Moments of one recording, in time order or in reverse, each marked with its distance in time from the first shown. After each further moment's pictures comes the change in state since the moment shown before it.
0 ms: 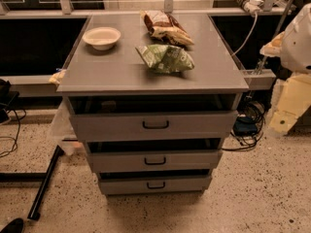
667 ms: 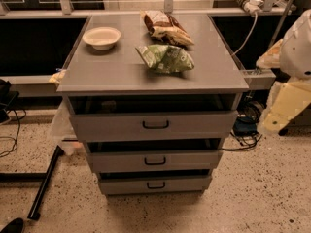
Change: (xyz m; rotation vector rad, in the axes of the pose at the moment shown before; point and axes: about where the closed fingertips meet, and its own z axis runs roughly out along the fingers) arm 0.000 0.003 0.006 0.004 -0.020 0.004
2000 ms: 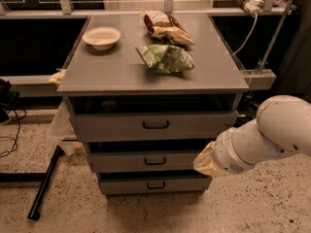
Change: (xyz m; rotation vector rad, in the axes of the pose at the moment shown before) arm -0.020 0.084 0.237 -0.129 -0.283 0.045
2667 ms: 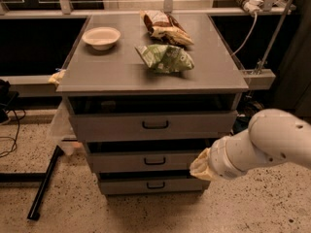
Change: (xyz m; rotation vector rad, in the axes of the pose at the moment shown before) arm 0.015 -0.001 0.033 -0.008 -0.021 -0.043
